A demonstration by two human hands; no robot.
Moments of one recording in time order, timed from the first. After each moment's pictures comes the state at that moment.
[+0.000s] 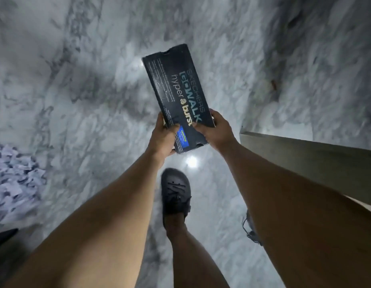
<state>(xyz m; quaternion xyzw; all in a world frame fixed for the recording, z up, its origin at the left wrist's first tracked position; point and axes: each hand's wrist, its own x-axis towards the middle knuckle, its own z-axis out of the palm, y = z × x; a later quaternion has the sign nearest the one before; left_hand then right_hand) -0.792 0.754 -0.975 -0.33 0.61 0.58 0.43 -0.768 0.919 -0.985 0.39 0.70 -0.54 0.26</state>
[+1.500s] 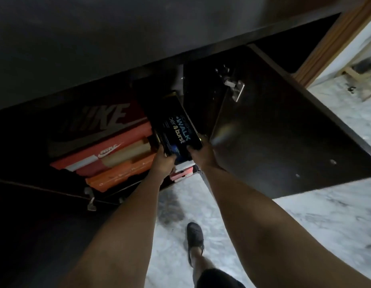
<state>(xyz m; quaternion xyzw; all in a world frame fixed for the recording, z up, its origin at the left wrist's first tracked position) -0.304 0.043 -0.351 -0.61 0.47 0.61 -0.17 -0.463 0.067 -0.416 -0.32 0.79 -0.38 0.36</state>
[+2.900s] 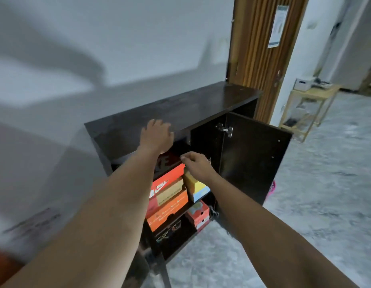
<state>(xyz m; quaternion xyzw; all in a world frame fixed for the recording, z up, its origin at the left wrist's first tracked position) -0.063 0.046 -0.030 -0.40 0.90 -0.02 -0.16 -0.161 0.197 -0.101 -0.44 0.73 -0.46 0.25</state>
